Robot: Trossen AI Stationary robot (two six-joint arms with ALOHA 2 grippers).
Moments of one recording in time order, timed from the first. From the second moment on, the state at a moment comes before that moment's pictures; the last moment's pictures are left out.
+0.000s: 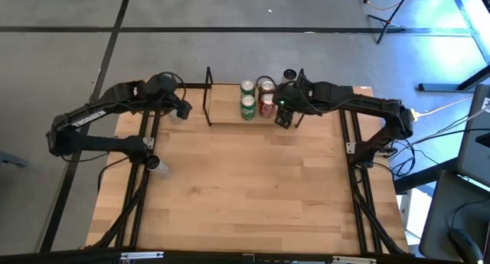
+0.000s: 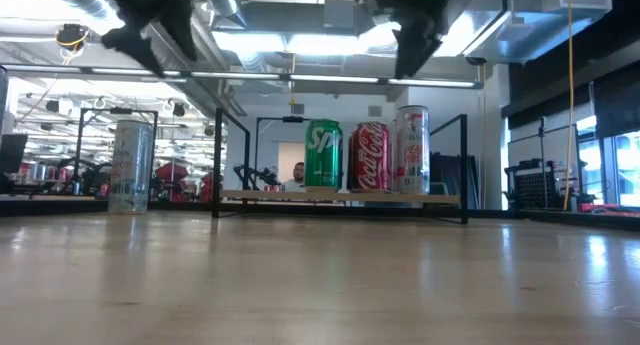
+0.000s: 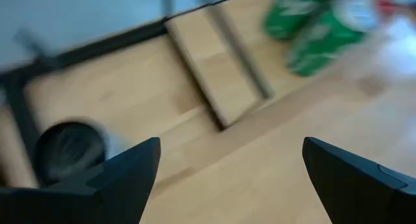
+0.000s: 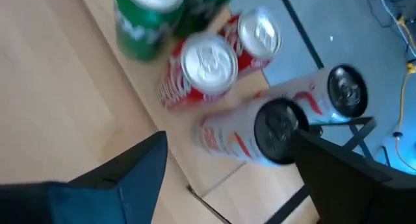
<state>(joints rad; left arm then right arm) 0.46 0.96 1.11 -1.06 -0.23 -0.62 -0.20 1.59 1.62 -1.15 0.47 0.13</state>
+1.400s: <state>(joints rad) 0.99 1.43 1.21 -1.38 -0.14 -0.30 -0.30 1.51 1.42 -1.01 0.23 -0.04</state>
